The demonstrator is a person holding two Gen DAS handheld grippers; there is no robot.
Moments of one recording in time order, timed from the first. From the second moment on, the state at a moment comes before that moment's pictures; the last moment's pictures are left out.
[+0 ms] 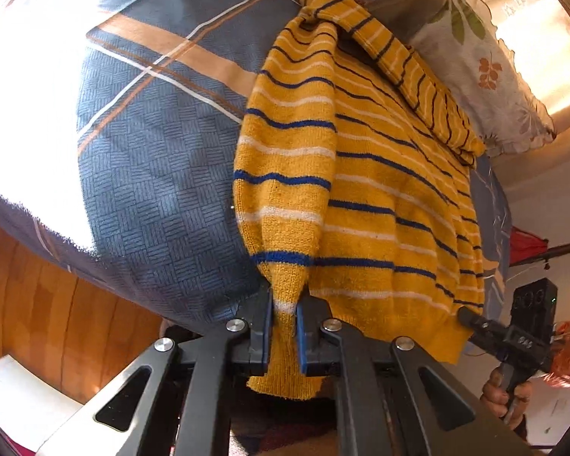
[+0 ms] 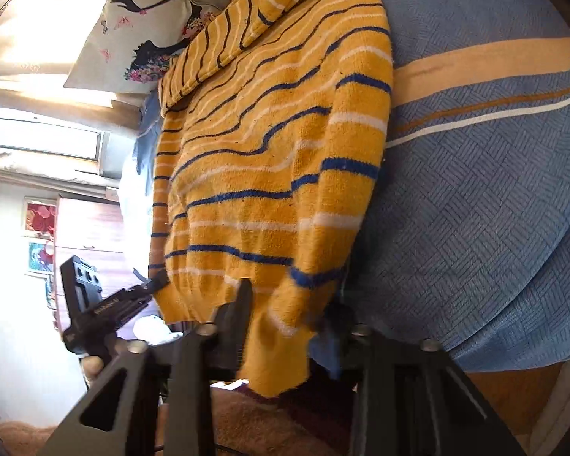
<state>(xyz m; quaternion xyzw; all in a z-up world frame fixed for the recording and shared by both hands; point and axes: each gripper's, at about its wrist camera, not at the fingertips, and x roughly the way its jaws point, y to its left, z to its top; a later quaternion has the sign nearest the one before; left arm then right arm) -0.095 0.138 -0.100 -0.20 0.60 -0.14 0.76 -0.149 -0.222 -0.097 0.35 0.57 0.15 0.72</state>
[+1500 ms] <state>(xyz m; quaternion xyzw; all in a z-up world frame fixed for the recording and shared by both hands) 0.211 0.043 -0.031 -0.19 0.58 -0.22 0.76 0.138 -0.307 -0.063 0.45 0.49 0.07 0.74</state>
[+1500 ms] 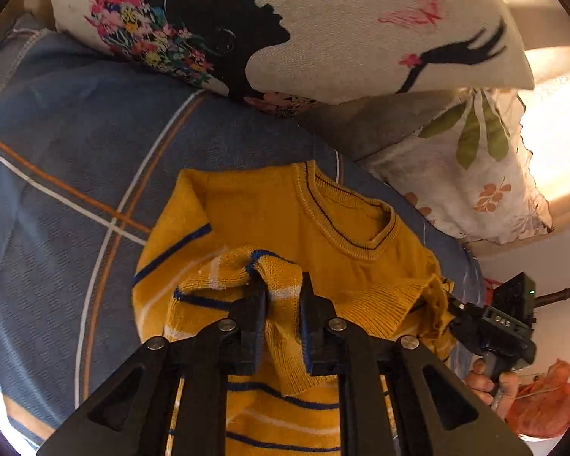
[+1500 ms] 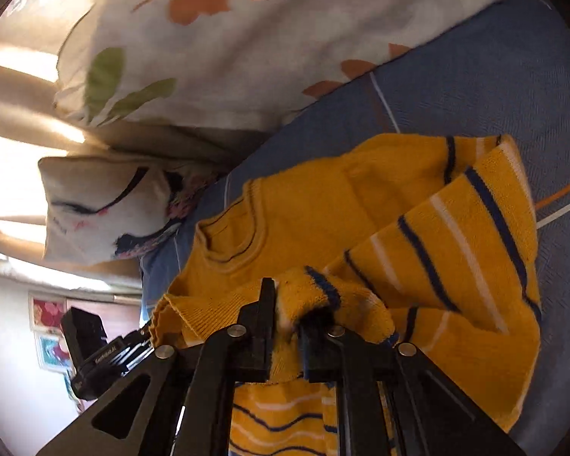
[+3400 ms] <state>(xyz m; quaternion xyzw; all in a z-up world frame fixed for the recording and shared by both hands) 0.092 0.153 -0.014 -0.11 0.55 -0.16 0.82 0.048 -0.267 0.006 0.19 0.48 0.05 0.85</state>
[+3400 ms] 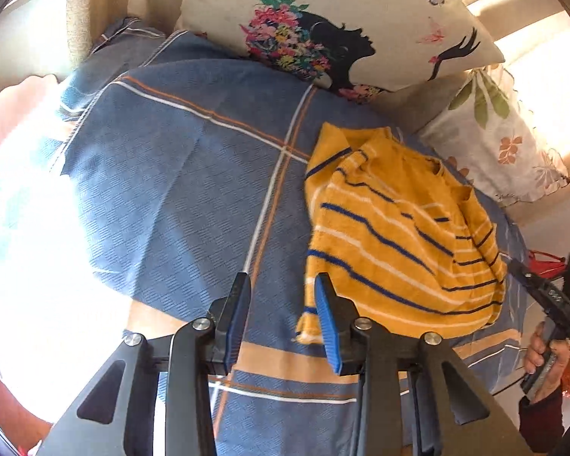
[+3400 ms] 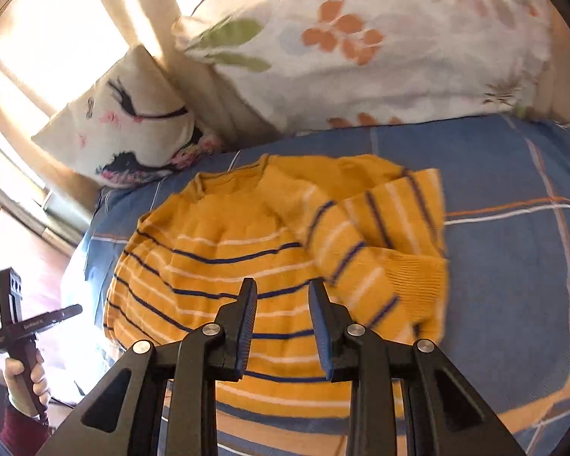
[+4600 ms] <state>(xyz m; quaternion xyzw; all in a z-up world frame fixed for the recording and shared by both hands) 0.104 0.110 -0.090 -0.25 0.57 -0.24 0.75 0.215 -0.018 -0.045 0.07 0.66 0.15 0.74</state>
